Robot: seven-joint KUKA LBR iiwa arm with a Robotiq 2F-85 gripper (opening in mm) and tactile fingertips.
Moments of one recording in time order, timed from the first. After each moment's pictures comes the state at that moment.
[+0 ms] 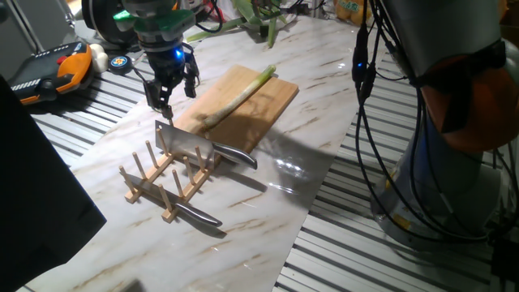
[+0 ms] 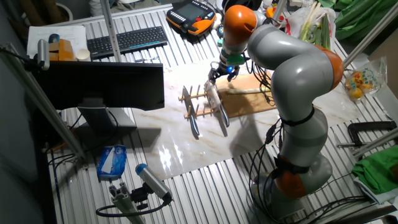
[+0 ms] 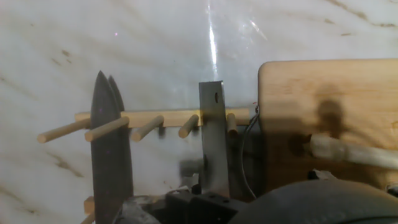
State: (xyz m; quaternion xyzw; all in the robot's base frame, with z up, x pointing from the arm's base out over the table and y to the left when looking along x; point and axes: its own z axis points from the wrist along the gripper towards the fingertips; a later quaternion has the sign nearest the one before) arm 0.563 0.079 0.155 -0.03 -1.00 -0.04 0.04
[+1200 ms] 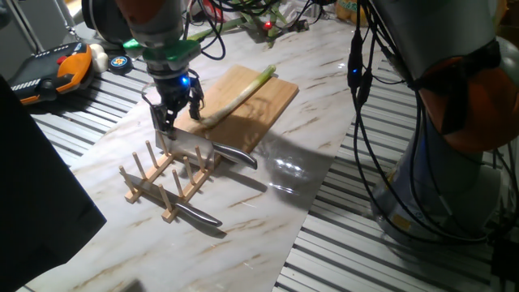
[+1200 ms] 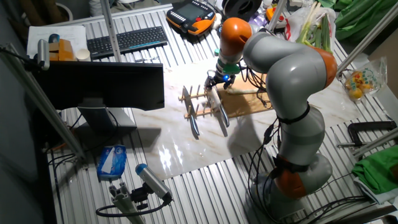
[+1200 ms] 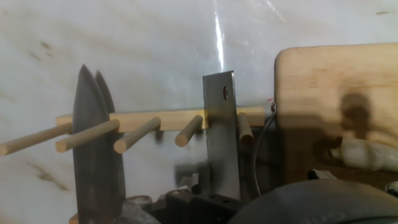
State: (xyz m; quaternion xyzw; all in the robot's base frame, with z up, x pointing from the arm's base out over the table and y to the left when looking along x) arm 0.561 0.084 0.102 -0.04 -1.00 -0.05 0.04
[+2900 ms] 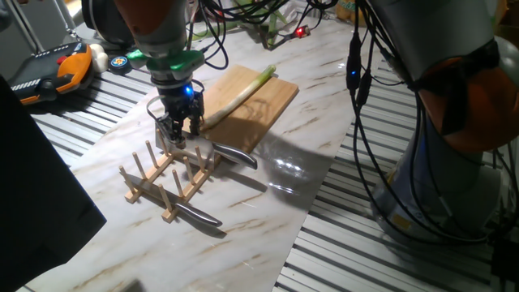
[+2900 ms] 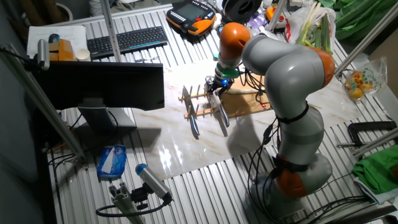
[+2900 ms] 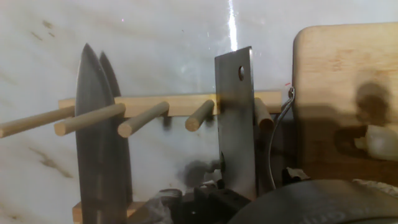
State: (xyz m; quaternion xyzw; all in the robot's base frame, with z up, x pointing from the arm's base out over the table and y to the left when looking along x) arm 0.549 0.095 0.086 -0.03 -1.00 -0.06 0.06
